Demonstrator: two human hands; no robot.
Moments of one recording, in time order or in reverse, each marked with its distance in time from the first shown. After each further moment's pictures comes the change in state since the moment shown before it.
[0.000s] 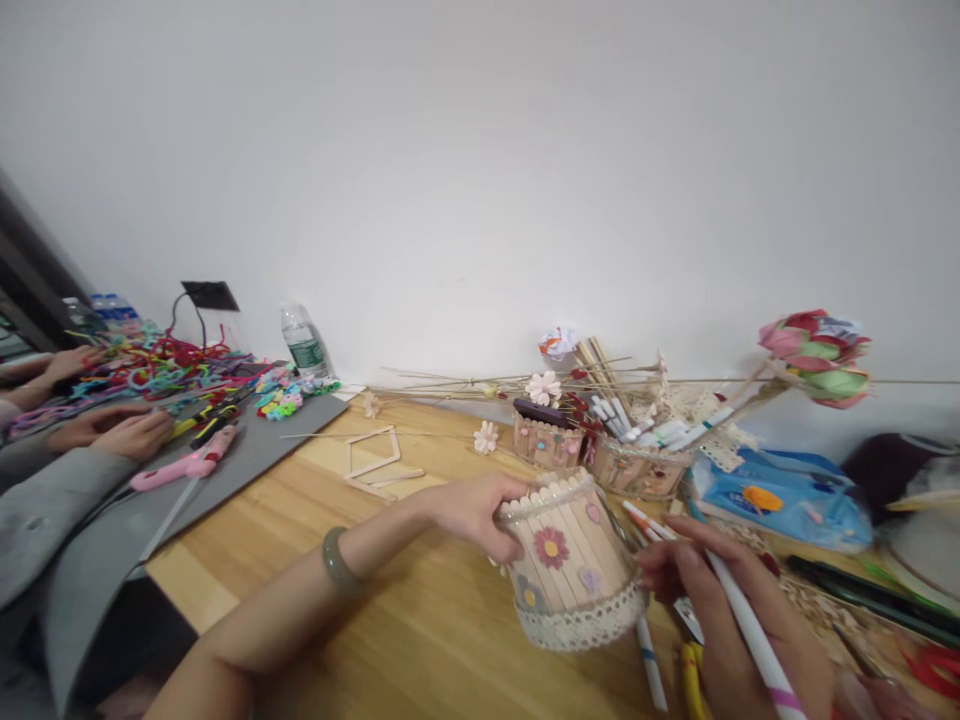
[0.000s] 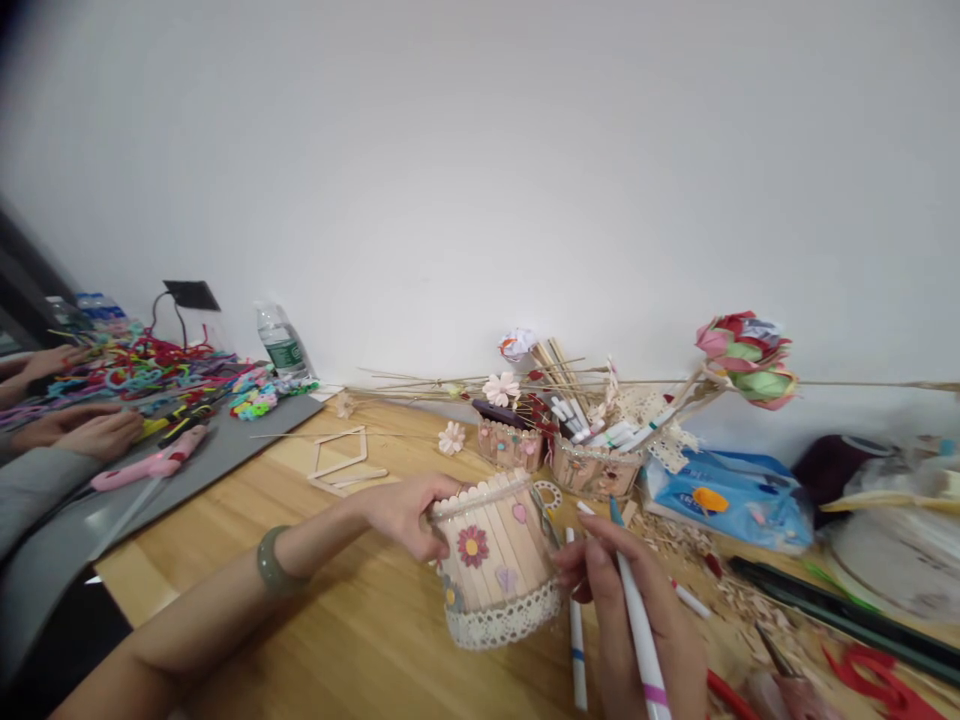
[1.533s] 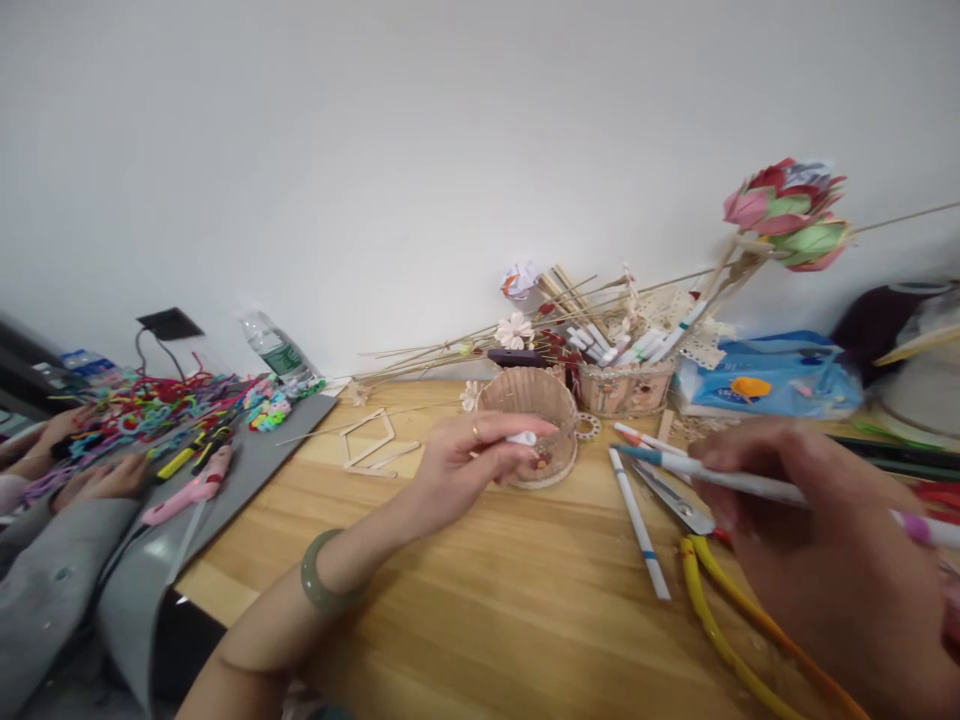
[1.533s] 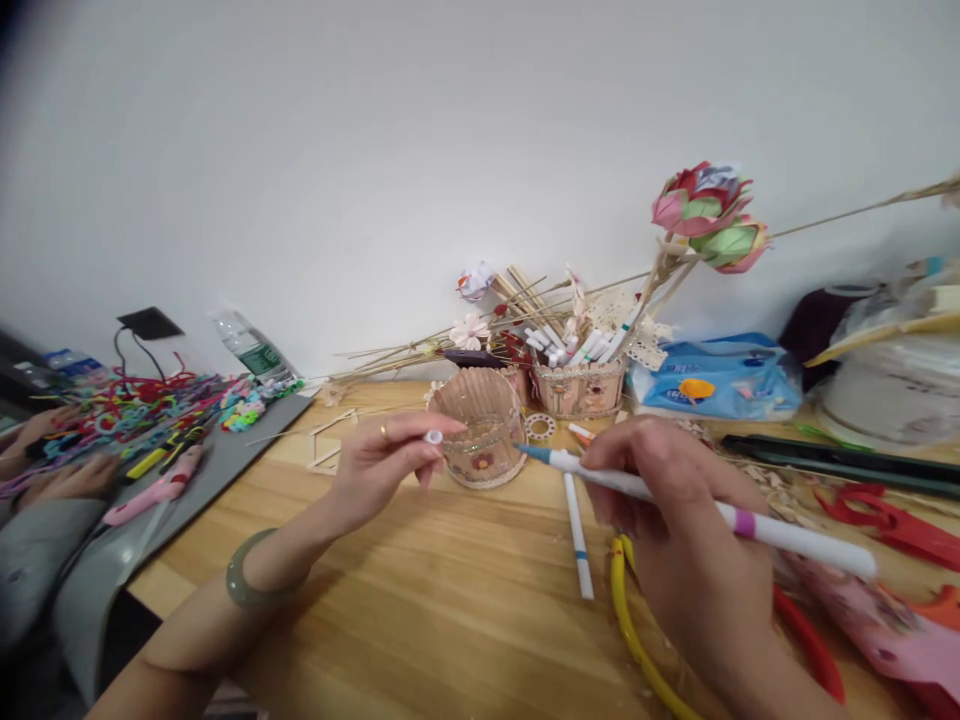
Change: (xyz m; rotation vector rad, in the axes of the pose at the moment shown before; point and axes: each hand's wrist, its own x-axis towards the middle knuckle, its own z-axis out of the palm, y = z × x) left_hand -0.010 0.024 0.035 0.170 0.582 0.438; right_hand 0.019 -0.031 -0.018 0.220 0.021 -0.002
